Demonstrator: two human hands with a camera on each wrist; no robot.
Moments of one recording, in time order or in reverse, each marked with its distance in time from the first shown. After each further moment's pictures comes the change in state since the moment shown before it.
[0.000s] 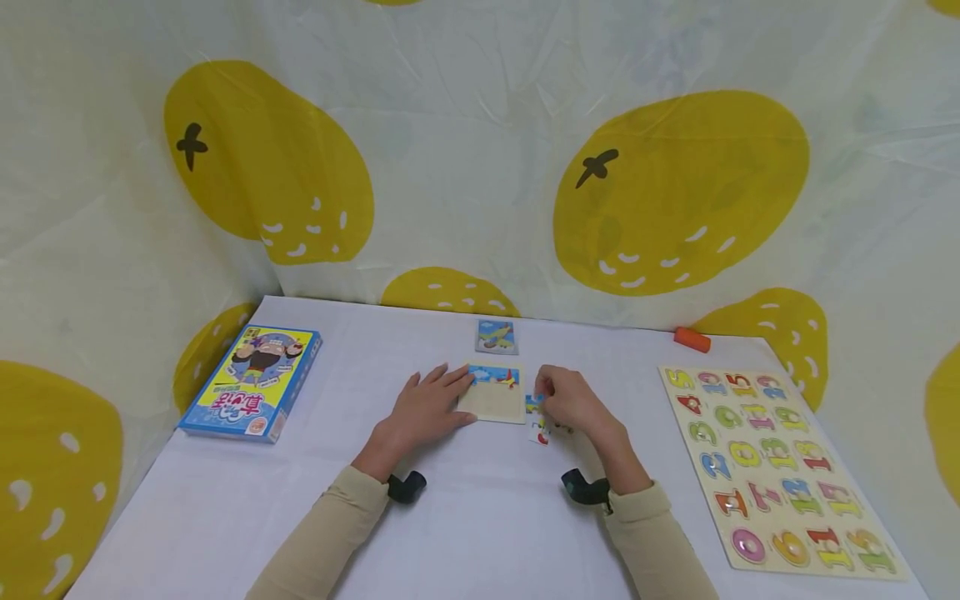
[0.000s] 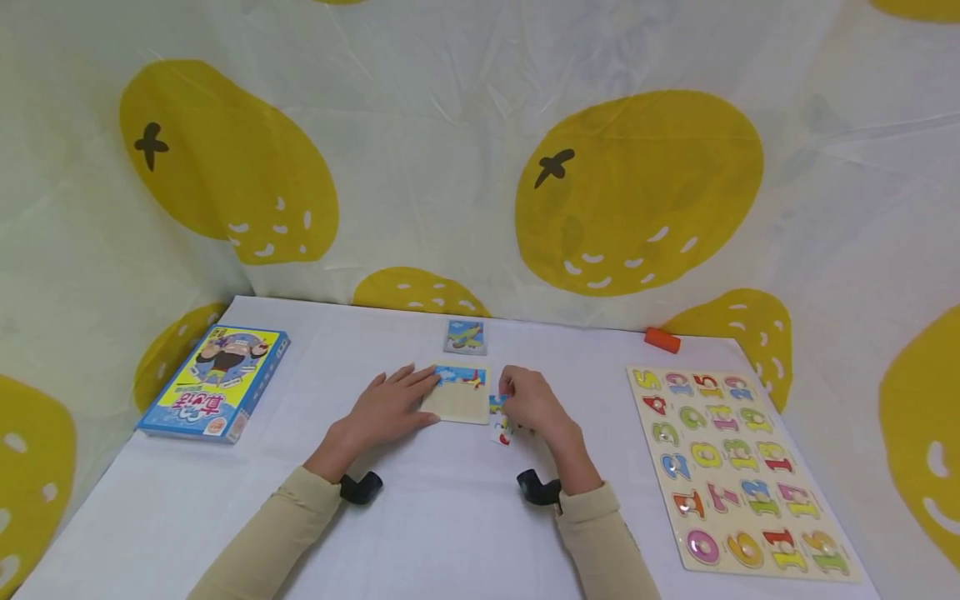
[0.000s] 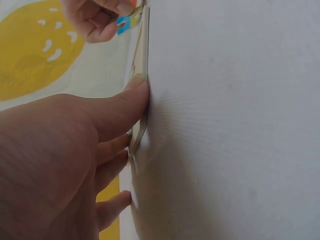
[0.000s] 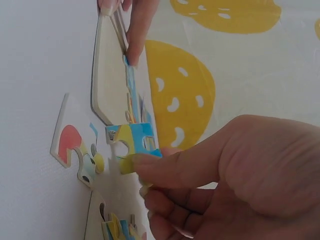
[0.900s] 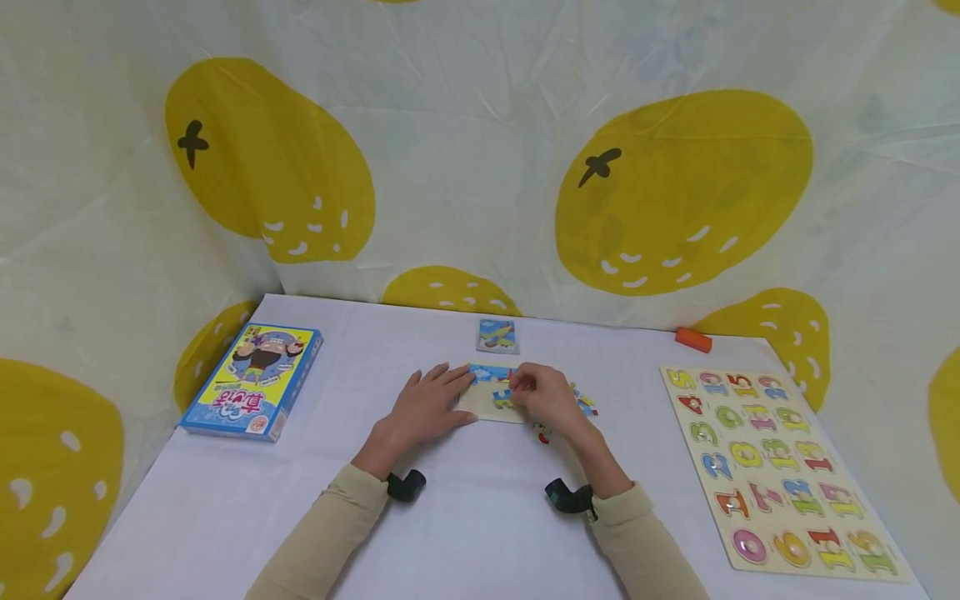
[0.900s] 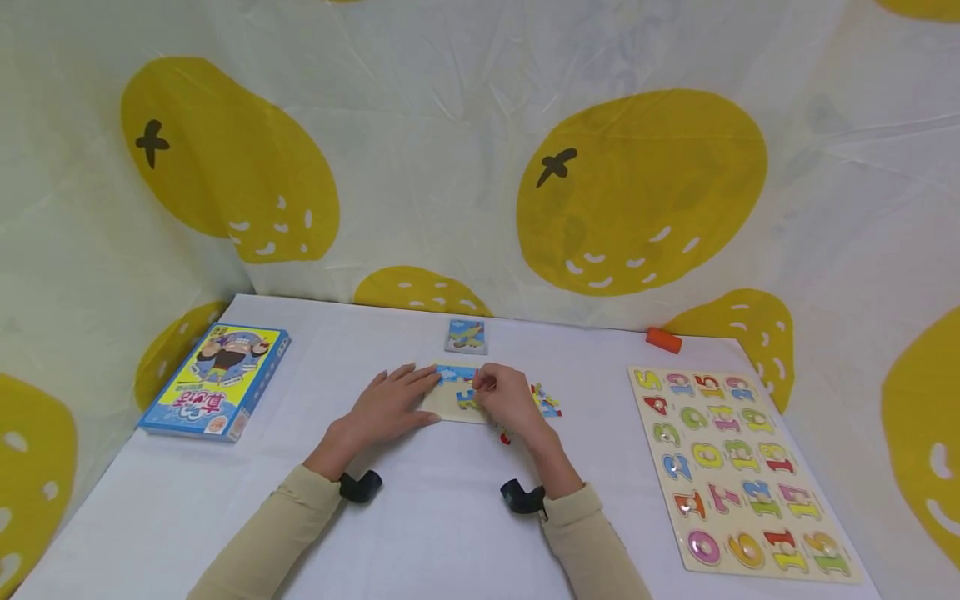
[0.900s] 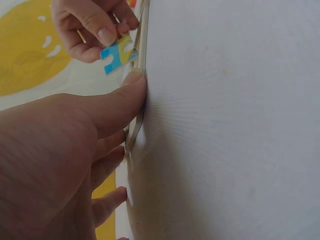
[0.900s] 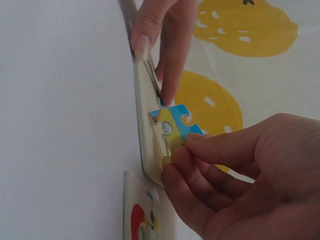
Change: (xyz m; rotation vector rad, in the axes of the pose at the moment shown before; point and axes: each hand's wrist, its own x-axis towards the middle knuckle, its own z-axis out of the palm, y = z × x) left_hand 0.000 -0.001 -0.004 -0.045 0.016 0.015; right_hand 0.009 -0.015 0.027 0.252 0.116 -0.098
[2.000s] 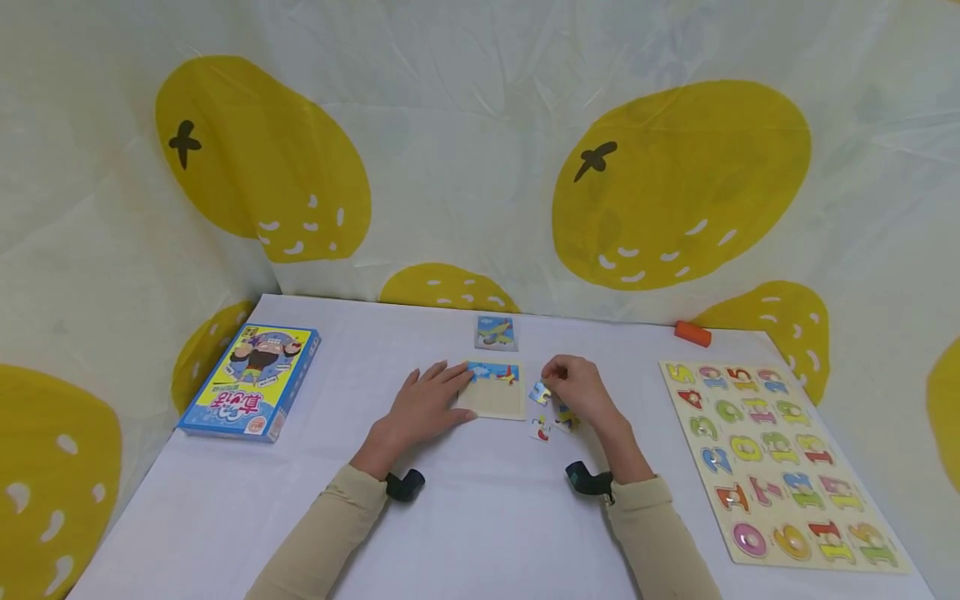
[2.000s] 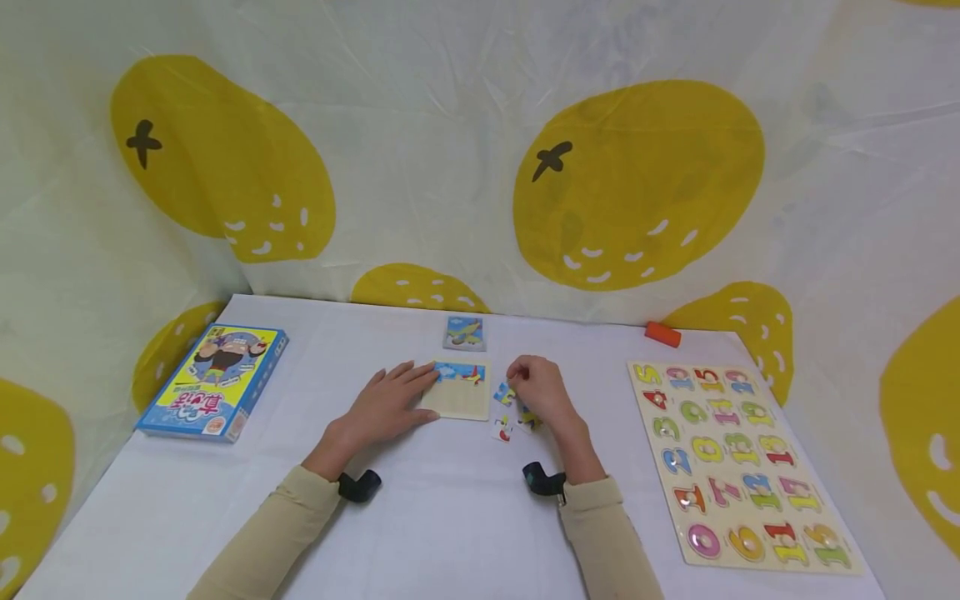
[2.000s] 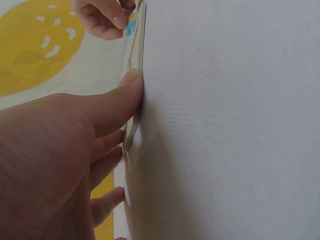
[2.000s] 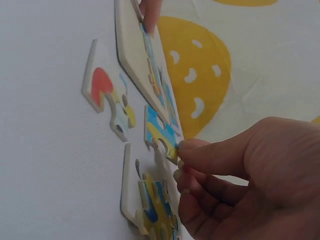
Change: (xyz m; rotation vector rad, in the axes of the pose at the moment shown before) left_hand -0.002 0.000 0.002 0.012 0.009 -0.008; right_hand 0.005 0.035 -0.036 -0.075 0.038 0.109
